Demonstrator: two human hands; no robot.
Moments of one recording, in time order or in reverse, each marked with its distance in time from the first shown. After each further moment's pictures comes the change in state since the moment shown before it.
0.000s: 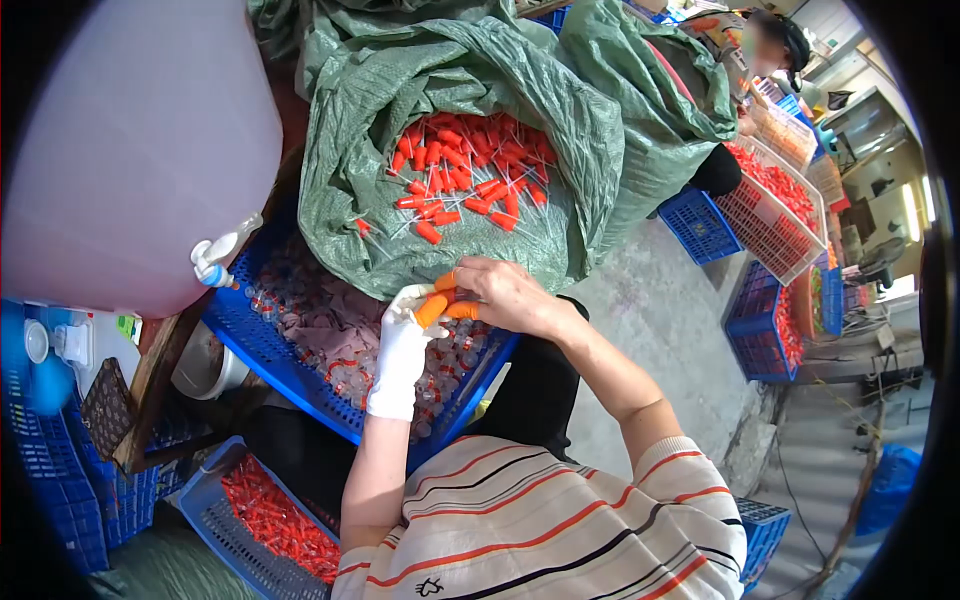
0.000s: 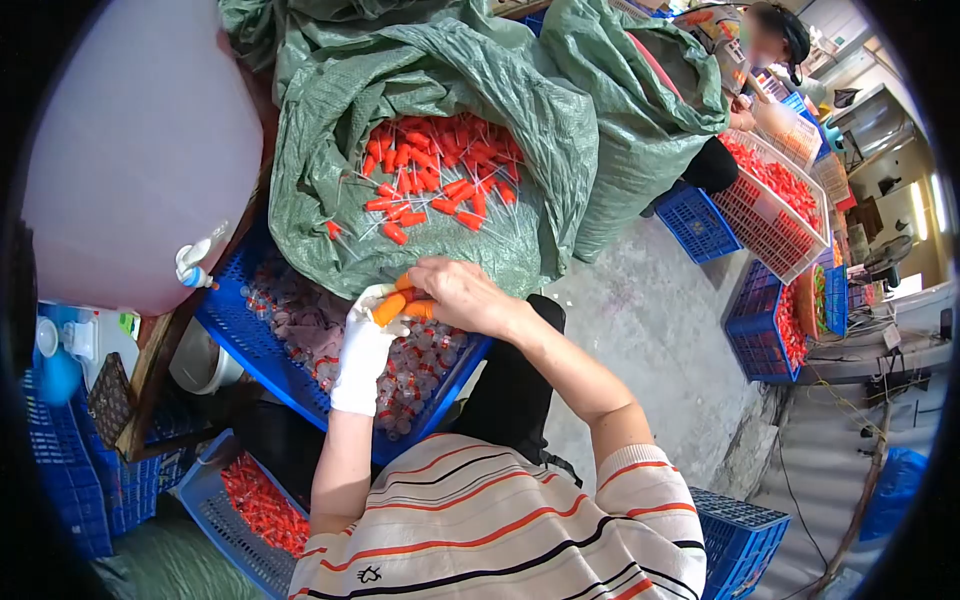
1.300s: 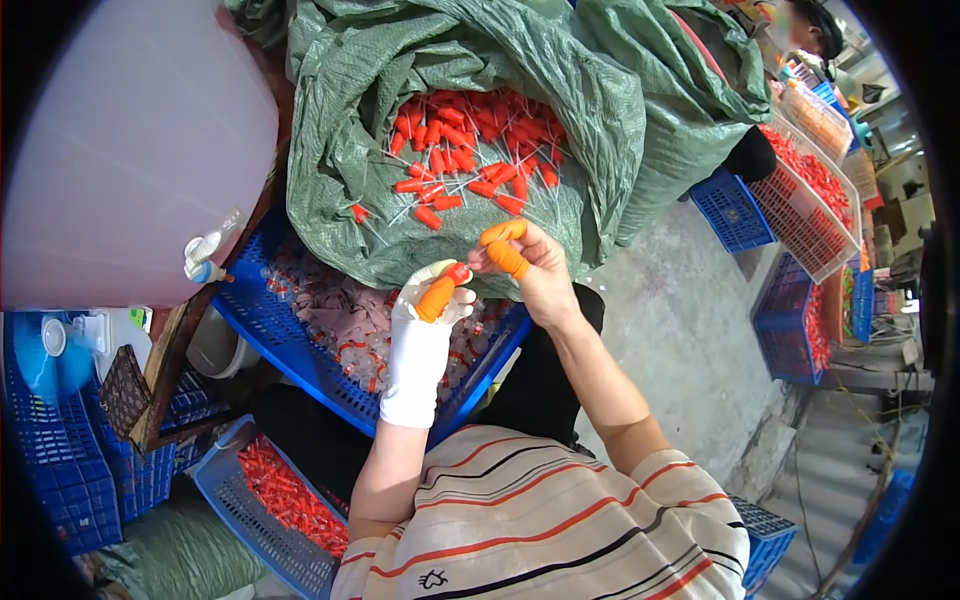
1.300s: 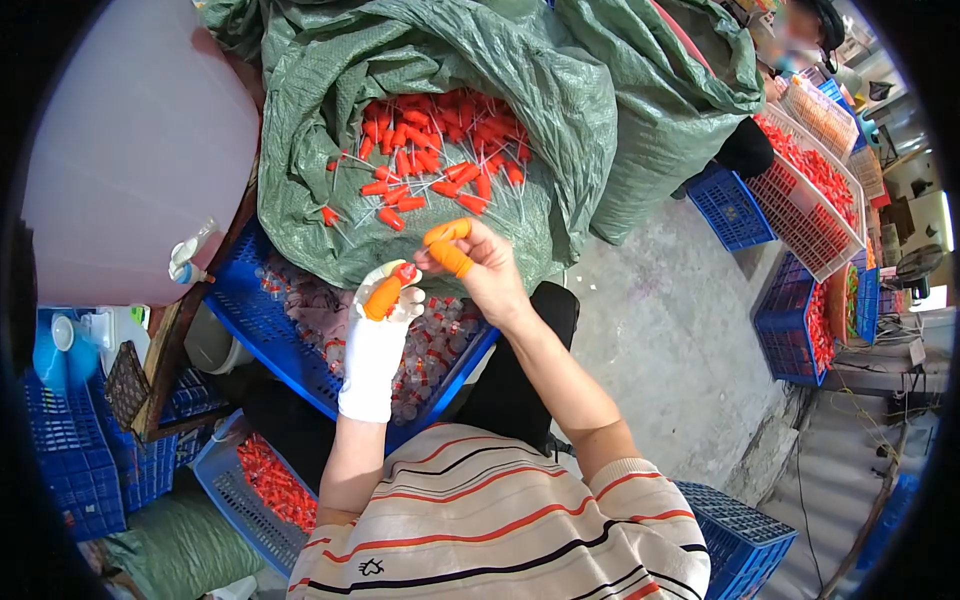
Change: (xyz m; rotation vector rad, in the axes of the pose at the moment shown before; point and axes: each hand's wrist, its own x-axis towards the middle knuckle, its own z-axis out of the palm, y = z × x) left_hand -0.014 0.016 0.056 -0.191 0.039 0.113; right_hand -0.019 0.040 0.027 1.358 0.474 0.079
